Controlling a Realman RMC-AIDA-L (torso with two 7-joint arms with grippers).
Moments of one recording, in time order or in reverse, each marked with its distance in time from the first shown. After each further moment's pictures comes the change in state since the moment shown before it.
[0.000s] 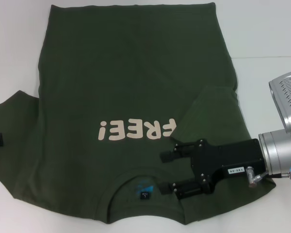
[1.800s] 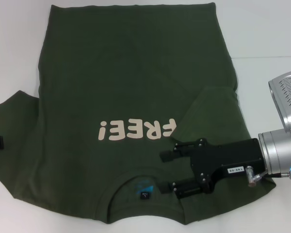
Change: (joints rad) left arm 0.004 0.001 0.015 -0.021 0.002 -0.020 0.001; right arm 0.002 0.000 0.000 0.002 0.000 0.004 0.000
